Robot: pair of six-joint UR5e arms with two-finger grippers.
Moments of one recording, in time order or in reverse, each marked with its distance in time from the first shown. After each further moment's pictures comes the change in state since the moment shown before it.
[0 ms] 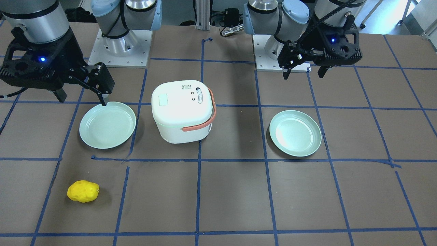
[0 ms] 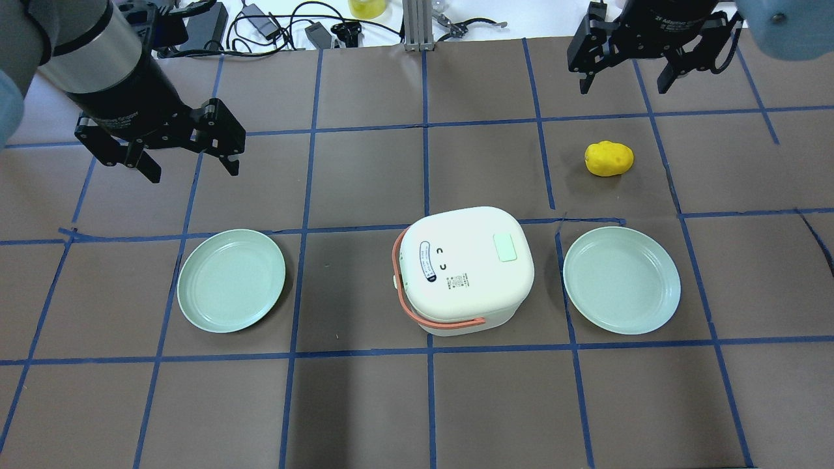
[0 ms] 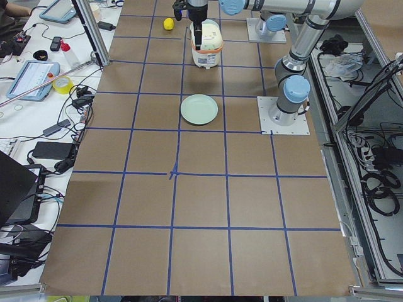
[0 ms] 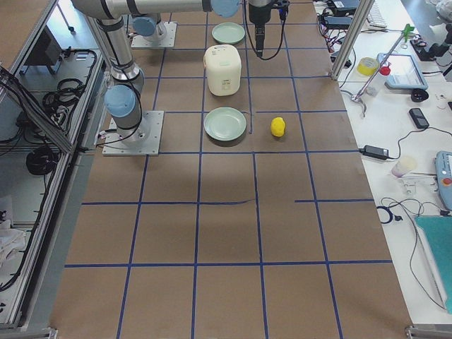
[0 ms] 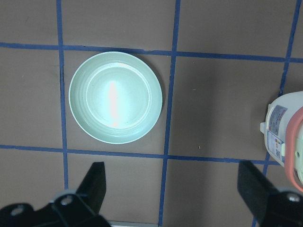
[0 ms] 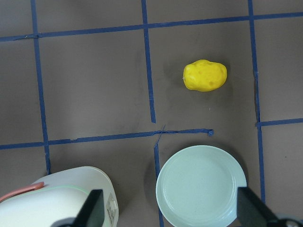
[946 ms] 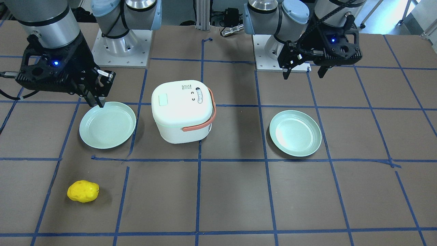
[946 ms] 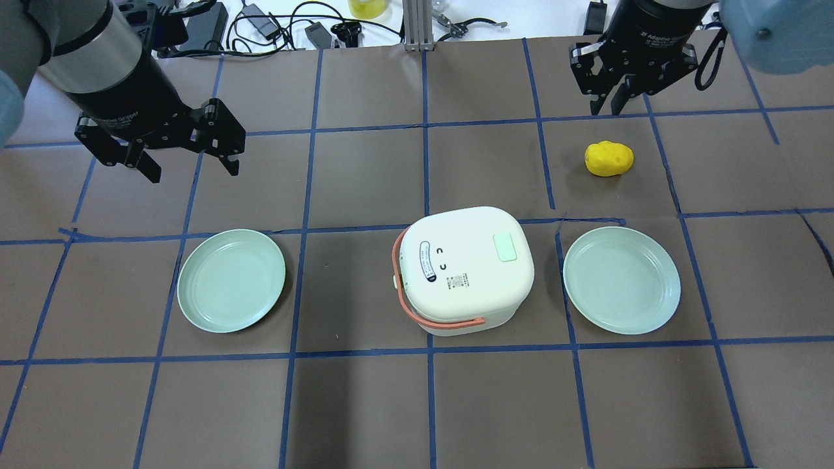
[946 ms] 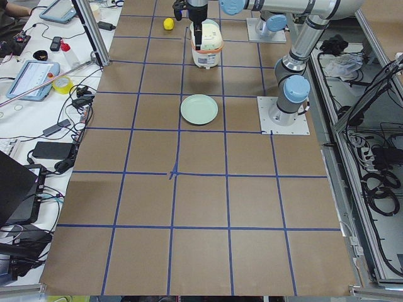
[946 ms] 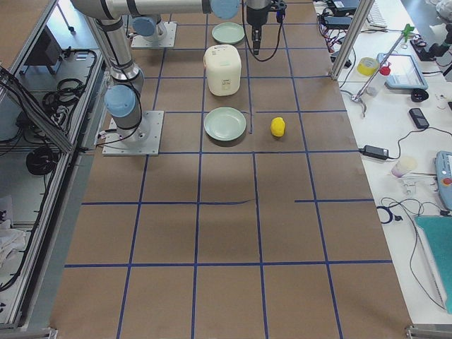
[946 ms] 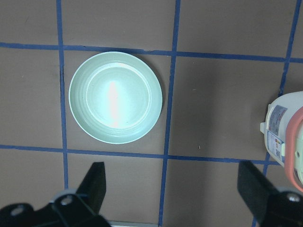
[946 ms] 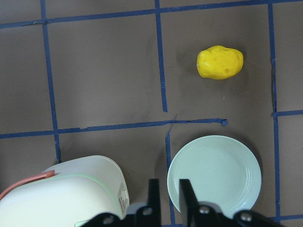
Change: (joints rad) left arm 0.000 0.000 0.000 0.000 0.000 0.000; right arm 0.015 -0.004 0.026 0.013 0.033 0.011
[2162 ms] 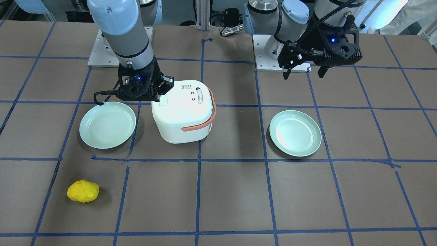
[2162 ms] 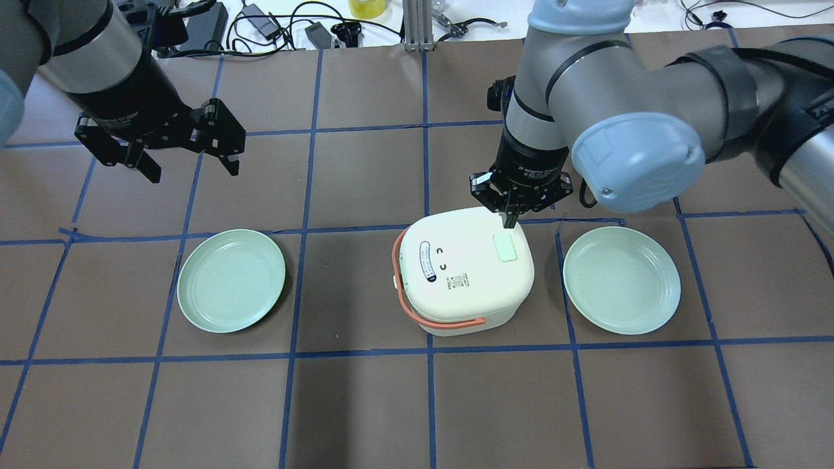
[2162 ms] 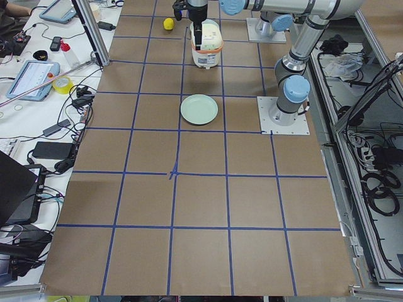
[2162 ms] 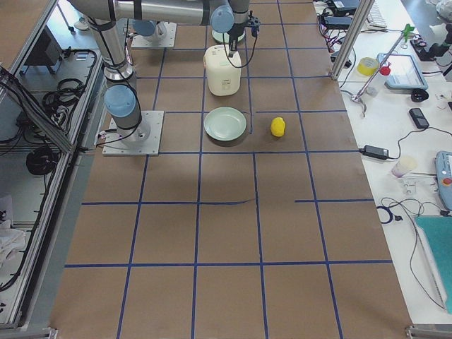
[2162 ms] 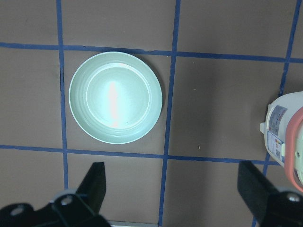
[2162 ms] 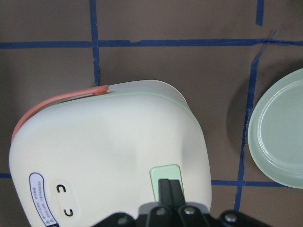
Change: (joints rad) left arm 0.000 0.000 0.000 0.000 0.000 -0.001; right arm 0.205 0.003 0.263 -0.082 0.079 0.113
